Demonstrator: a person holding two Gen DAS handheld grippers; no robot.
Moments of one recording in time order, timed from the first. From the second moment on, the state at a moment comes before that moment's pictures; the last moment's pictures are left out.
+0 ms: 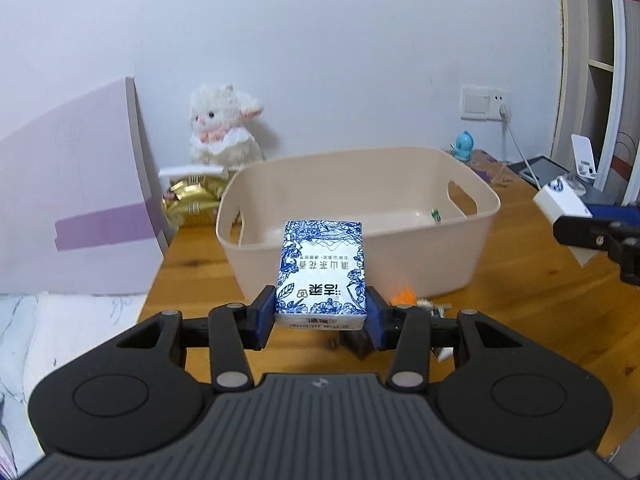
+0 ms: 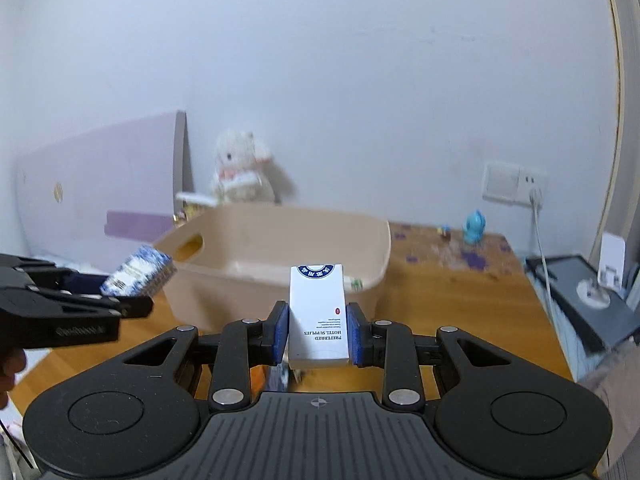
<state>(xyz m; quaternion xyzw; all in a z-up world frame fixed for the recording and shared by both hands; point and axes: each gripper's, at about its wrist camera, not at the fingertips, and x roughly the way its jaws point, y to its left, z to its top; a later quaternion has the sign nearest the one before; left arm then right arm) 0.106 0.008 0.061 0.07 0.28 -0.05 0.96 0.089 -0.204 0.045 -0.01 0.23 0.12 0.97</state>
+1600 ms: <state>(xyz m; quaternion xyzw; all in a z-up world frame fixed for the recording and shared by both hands) 0.235 -0.001 0.040 0.06 0.32 -0.02 0.95 0.203 -0.176 0.022 -0.01 0.27 0.08 0.96</state>
